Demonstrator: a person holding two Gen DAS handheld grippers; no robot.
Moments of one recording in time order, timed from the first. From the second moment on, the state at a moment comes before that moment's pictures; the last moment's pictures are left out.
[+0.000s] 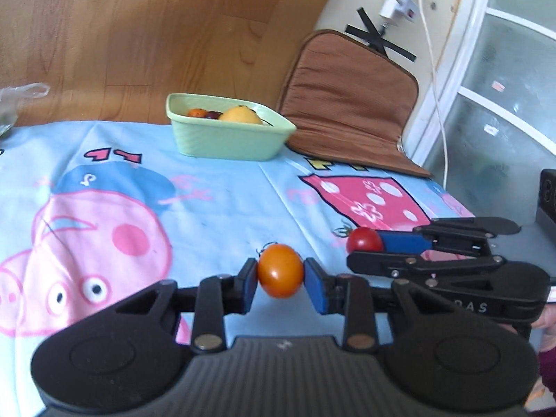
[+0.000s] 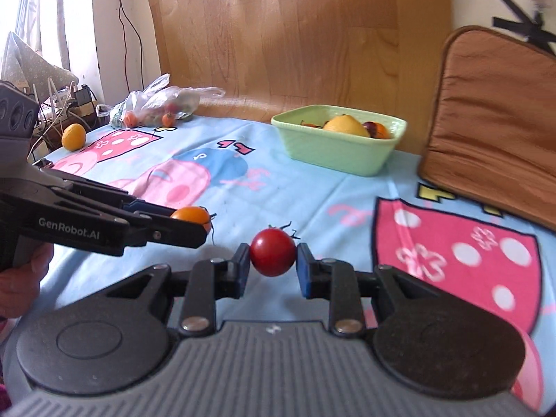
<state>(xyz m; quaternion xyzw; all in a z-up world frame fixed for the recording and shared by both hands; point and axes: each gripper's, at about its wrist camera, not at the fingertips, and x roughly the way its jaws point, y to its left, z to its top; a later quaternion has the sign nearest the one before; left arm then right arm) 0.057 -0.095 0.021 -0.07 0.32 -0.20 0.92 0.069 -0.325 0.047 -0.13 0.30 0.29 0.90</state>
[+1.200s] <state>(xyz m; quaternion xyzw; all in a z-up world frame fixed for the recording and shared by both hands) 0.286 -0.077 0.056 -0.11 0.32 -0.11 0.93 0.261 -0.321 0.055 -0.03 0.23 0.24 0.94</state>
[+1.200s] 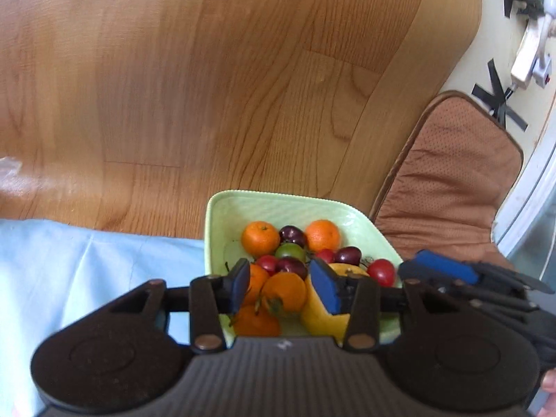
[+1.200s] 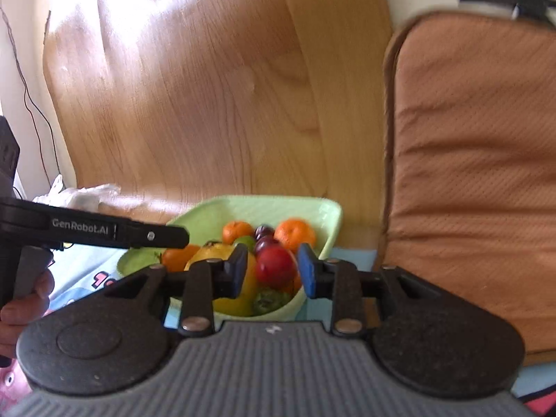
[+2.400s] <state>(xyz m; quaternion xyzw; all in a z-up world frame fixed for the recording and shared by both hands) -0.051 -0.154 0.062 -0.04 0.29 0.03 0.96 -0.031 -0.348 0.045 0.09 0.31 0.20 0.93</state>
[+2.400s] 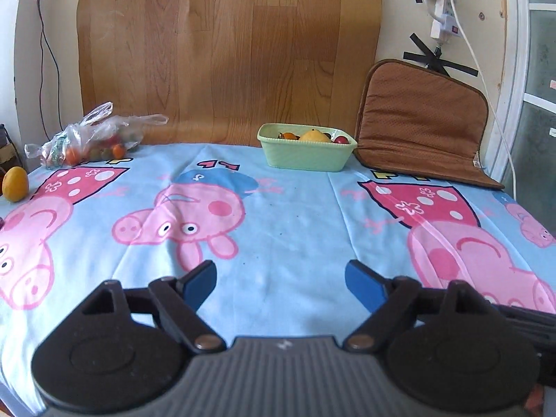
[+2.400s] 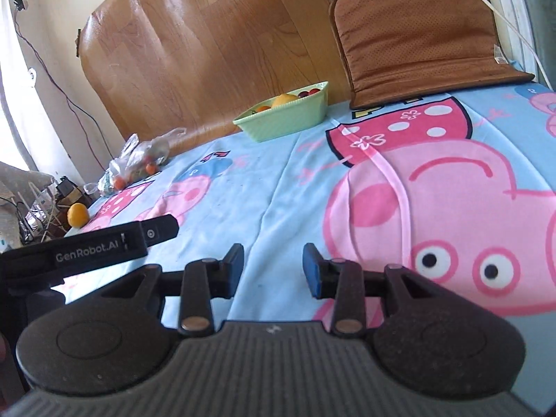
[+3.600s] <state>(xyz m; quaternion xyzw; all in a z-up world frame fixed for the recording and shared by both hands) -0.102 -0.172 0.077 -0.02 0.25 0.06 0.97 -0.073 -0.363 0.058 0.10 0.31 0.19 0.93</state>
